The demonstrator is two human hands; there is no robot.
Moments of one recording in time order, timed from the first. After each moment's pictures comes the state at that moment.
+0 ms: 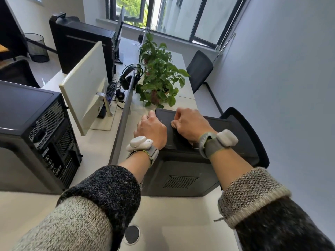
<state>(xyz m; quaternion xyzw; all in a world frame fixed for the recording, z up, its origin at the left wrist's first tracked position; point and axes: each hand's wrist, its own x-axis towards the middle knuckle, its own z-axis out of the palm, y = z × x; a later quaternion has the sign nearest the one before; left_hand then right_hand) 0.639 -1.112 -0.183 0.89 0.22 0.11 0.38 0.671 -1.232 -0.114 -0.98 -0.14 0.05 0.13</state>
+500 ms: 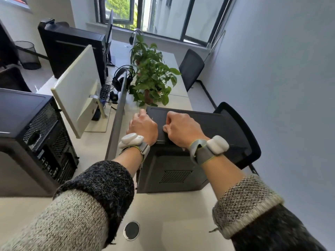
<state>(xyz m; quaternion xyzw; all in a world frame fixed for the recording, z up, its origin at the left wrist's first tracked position) 0.636 -1.112 -0.184 0.89 0.21 0.11 0.38 0.624 -1.240 -0.114 -0.98 -0.14 0.03 0.11</state>
